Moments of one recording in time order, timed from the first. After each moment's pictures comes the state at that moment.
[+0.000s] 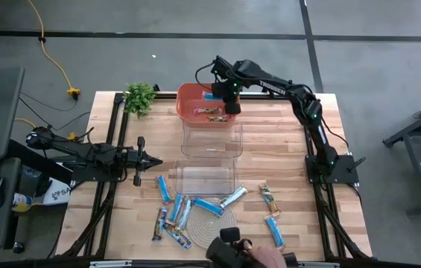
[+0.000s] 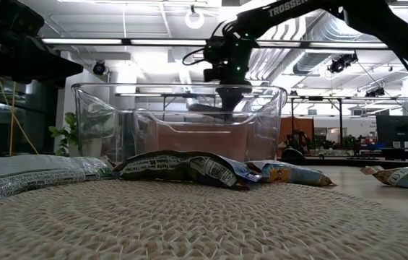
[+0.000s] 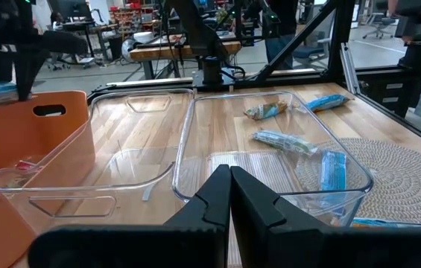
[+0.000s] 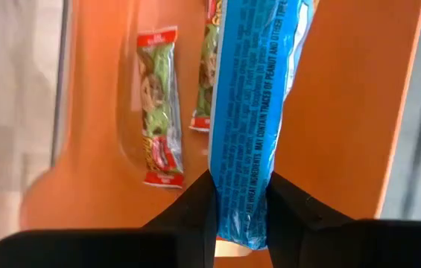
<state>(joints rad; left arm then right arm) -0.29 0.16 0.01 0.06 -0.30 0.05 -0.58 2.20 2.11 -1.15 0.01 -0.71</state>
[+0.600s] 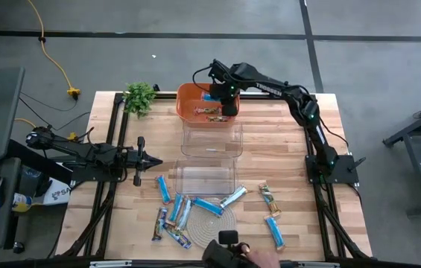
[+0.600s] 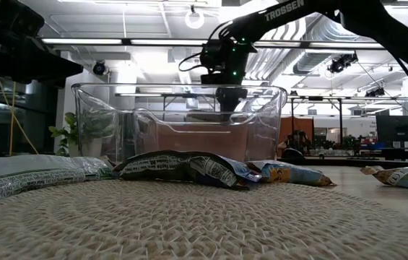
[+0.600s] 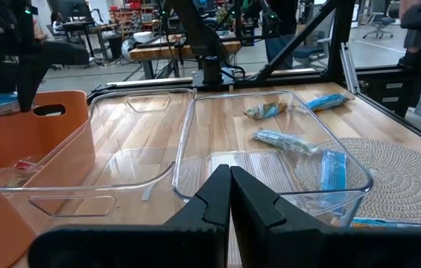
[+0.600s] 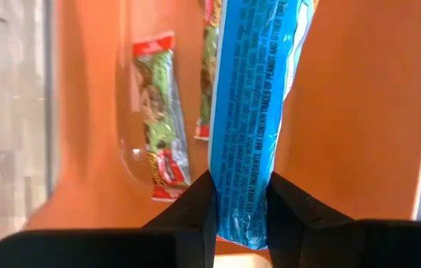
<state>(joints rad) -0.29 0.16 0.01 0.06 -0.30 0.05 -0.56 2.22 2.11 -1.13 0.00 -0.61</state>
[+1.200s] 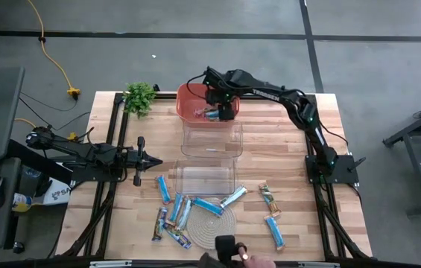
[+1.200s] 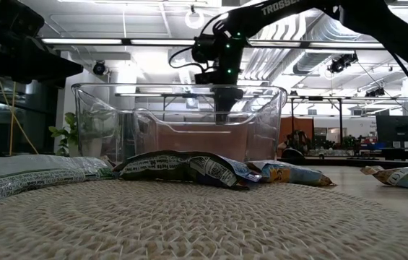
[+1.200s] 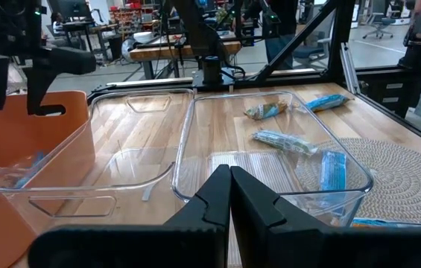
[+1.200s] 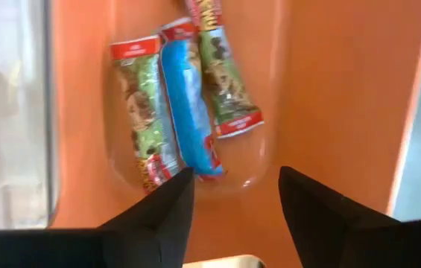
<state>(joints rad) -0.29 0.16 0.01 0.06 -0.30 0.05 -0.49 2.22 2.11 -1.11 0.17 -0.58</state>
